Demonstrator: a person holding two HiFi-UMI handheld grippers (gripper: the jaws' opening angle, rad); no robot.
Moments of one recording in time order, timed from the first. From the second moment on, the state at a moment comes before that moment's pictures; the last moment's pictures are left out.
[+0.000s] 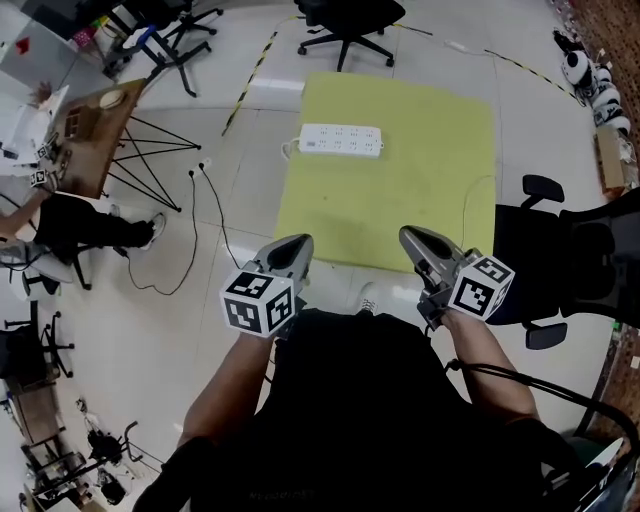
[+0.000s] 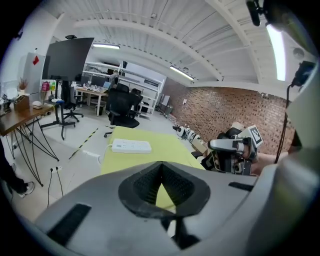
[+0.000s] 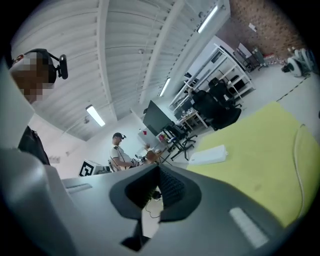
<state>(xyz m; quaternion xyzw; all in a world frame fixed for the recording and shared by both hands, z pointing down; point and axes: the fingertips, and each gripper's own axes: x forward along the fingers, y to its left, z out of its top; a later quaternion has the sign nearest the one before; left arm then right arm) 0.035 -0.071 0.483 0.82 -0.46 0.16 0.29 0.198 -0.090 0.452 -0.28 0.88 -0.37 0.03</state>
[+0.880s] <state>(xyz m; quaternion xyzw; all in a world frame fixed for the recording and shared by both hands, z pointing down) -0.072 0.087 0.456 0.87 -0.38 0.12 0.28 0.082 0.107 0.425 -0.39 0.87 -0.30 -0.02</state>
